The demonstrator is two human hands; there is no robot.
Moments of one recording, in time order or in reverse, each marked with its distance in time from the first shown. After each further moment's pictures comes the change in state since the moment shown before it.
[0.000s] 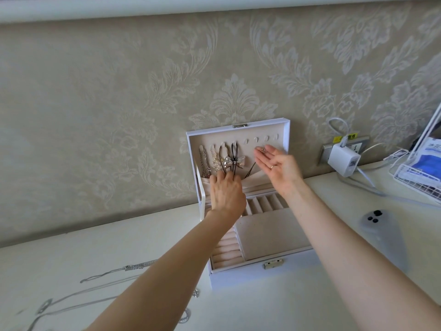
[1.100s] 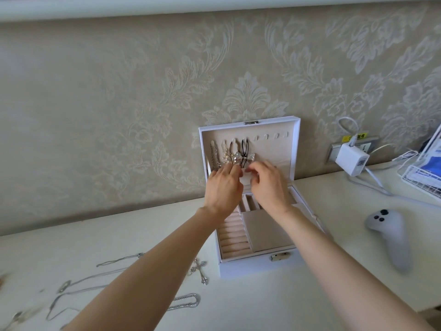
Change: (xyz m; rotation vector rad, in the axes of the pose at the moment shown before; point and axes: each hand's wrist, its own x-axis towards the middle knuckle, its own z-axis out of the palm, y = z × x) left_hand -0.018 -0.031 -0.013 -0.303 0.266 0.070; right_hand -0.036 0.051 0.006 -1.659 -0.059 -0.806
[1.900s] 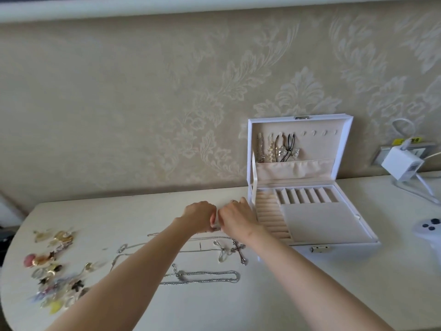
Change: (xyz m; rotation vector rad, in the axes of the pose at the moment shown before) left_hand -0.098 -0.121 -0.041 0.191 -0.818 -0.287; right_hand -0.062 -0.121 0.079 -0.365 -0.717 -0.362
